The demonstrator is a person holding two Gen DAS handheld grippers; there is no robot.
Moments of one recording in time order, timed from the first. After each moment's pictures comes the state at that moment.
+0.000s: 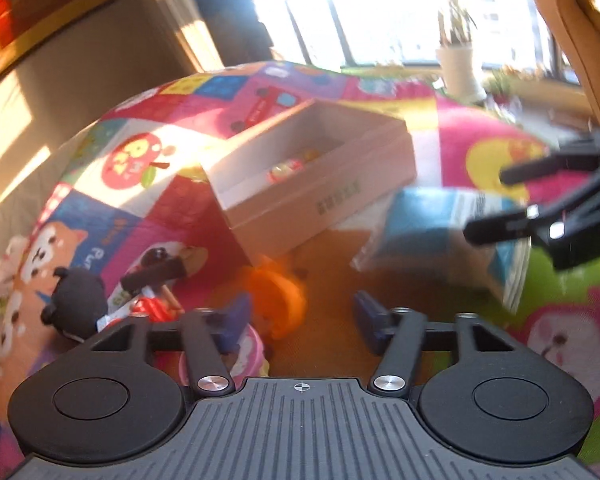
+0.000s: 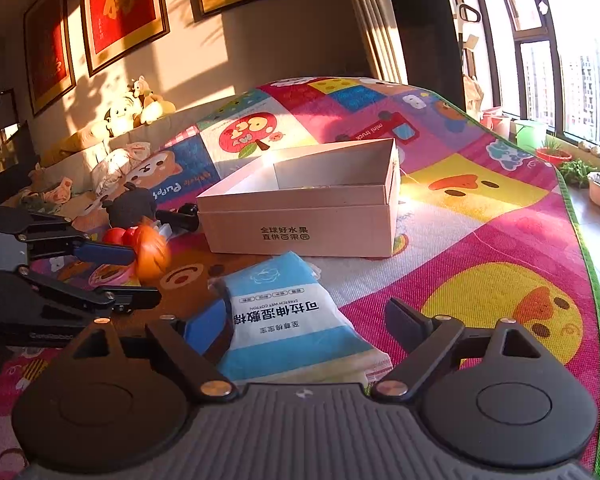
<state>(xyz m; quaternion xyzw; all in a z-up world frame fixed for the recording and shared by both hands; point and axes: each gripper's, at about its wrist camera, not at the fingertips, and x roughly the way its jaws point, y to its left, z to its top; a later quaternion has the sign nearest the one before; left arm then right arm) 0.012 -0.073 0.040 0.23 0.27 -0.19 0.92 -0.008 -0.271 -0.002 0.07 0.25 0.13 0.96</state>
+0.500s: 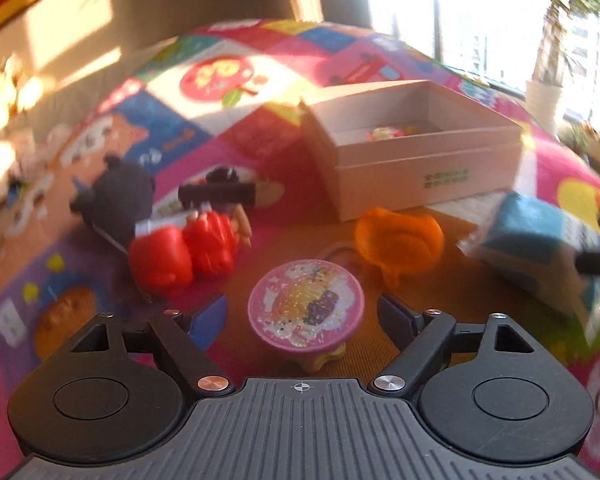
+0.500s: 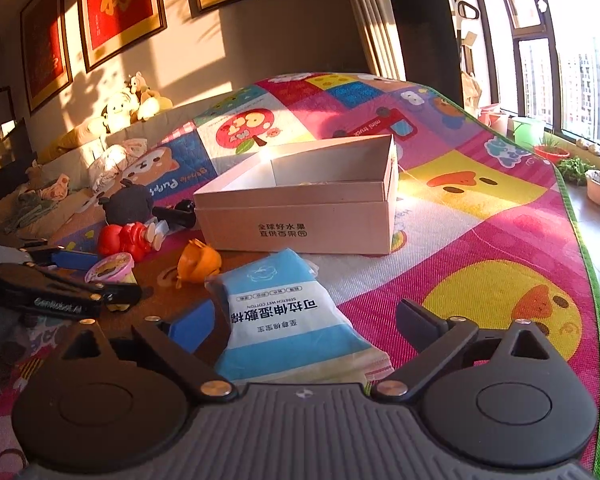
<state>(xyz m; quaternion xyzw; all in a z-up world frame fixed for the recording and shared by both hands) 0.049 -0.022 0.016 0.09 0.34 -0.09 0.93 -0.003 -0.268 -0.002 0.06 0.26 0.13 0.96</state>
